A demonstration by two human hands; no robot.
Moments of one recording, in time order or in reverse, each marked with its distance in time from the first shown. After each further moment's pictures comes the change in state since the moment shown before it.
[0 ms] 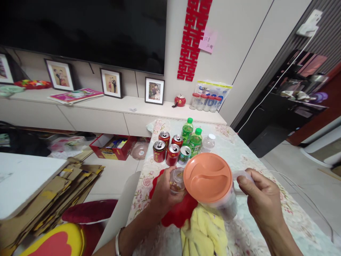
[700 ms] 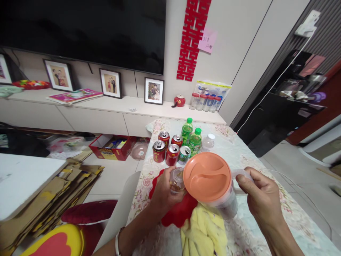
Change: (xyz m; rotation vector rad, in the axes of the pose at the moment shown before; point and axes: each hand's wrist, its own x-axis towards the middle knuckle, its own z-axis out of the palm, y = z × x) left_hand 0.000 0.002 -0.002 0.011 -0.005 -0.003; right_hand 0.002 -0.002 0.000 -0.034 -0.022 -0.042
